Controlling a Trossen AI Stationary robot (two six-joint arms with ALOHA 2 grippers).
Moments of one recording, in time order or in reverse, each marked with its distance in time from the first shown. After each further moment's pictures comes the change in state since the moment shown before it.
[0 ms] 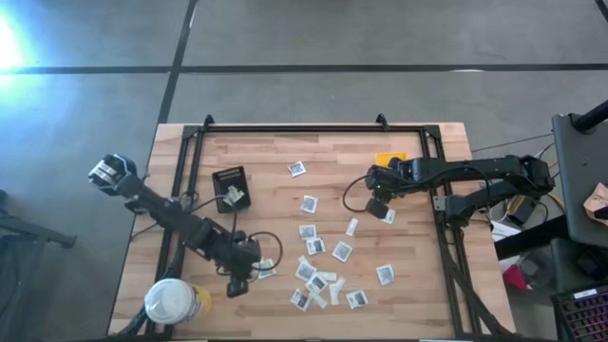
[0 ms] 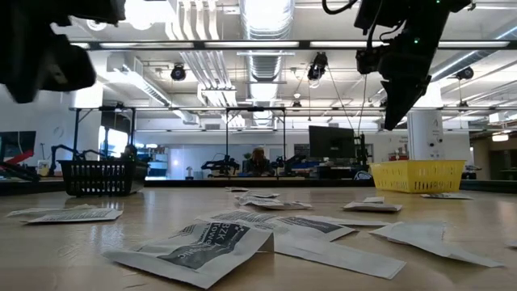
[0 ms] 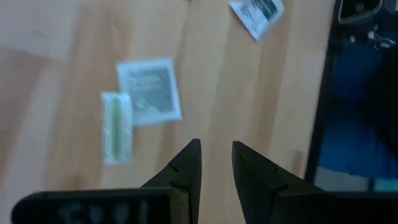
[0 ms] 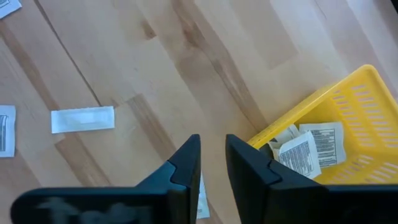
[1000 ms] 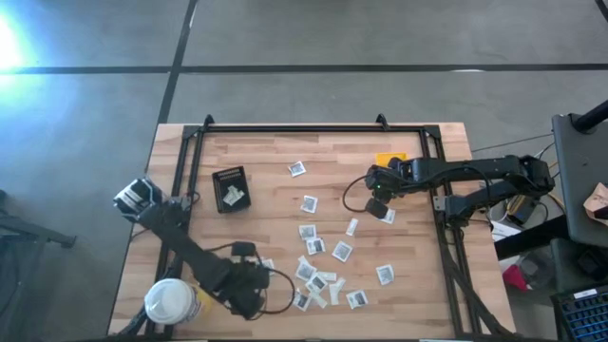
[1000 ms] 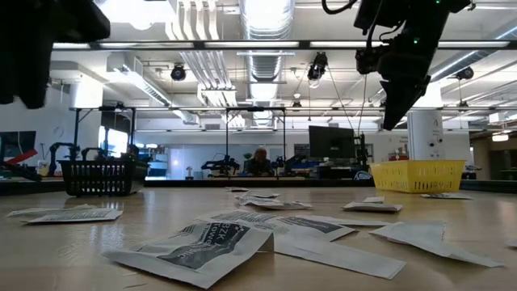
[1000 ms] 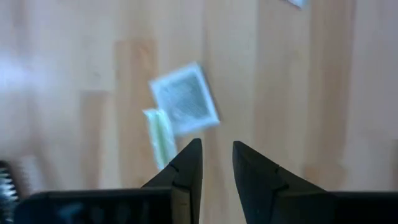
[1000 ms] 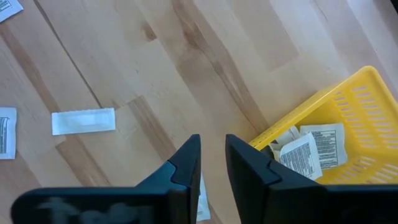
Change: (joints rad) left arm -0.155 0.351 0.407 -0.423 -0.322 0.143; right arm 0.000 0.000 -0.003 0.009 0.000 0.000
